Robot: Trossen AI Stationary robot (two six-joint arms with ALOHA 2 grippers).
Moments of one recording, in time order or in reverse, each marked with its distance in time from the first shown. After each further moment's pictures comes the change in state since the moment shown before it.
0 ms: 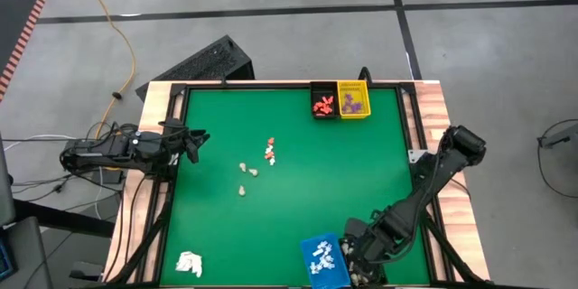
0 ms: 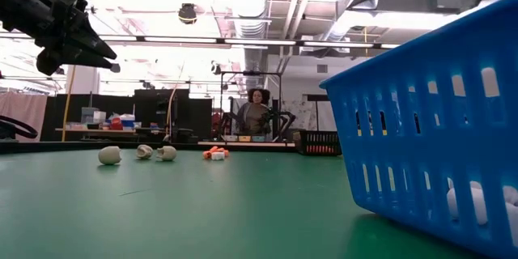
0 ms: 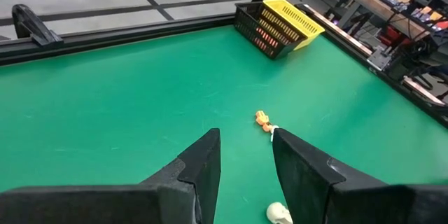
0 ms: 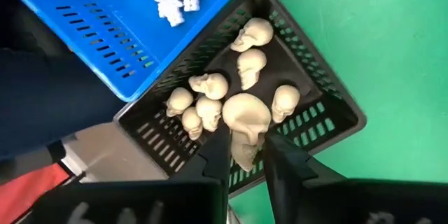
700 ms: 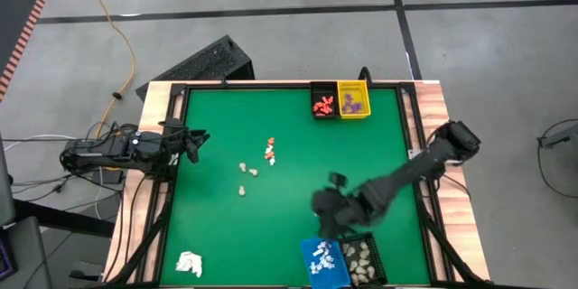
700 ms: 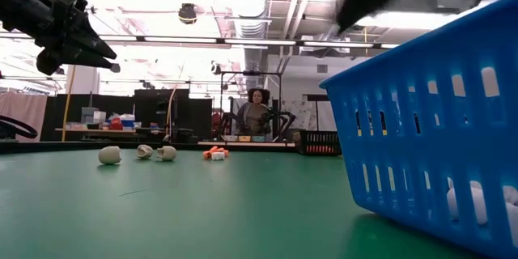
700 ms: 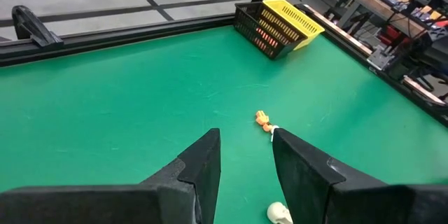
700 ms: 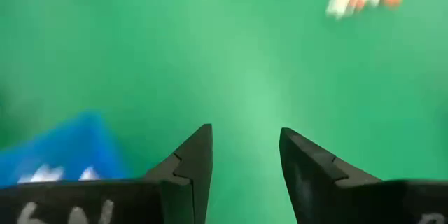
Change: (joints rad) left arm 0.000 0.000 0.000 0.000 0.000 0.004; right arm -0.256 0.000 0.000 0.221 0.526 -0.674
